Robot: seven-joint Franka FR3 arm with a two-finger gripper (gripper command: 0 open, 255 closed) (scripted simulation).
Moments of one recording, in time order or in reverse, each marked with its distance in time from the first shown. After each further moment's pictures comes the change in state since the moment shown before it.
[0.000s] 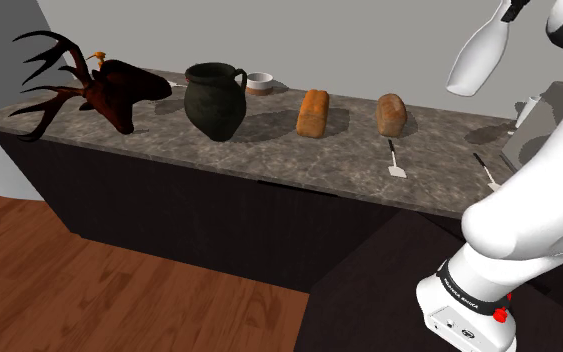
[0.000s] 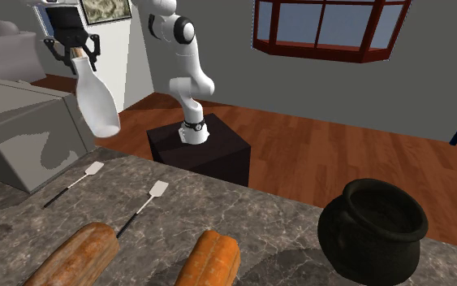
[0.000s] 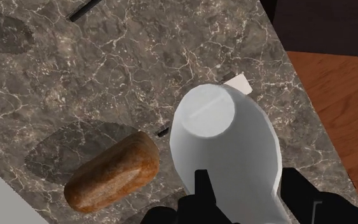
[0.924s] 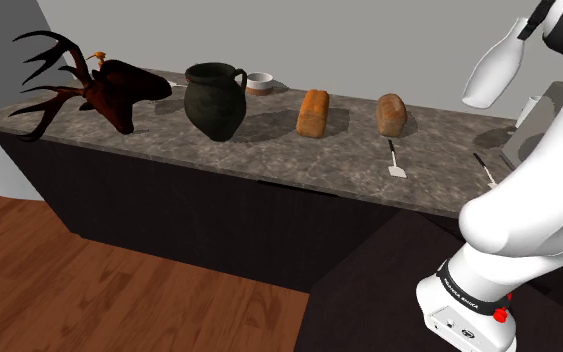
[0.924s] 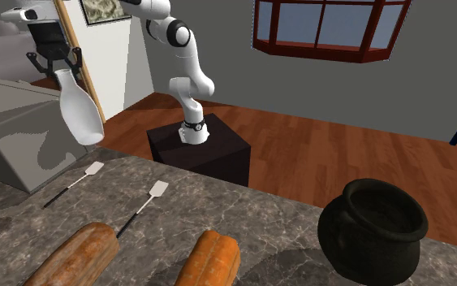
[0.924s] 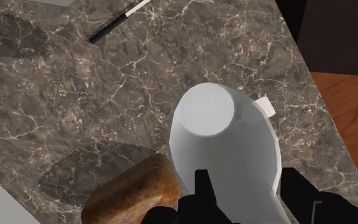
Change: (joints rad) arm -0.097 0.061 -0.058 -0.045 0.047 0.073 -0.157
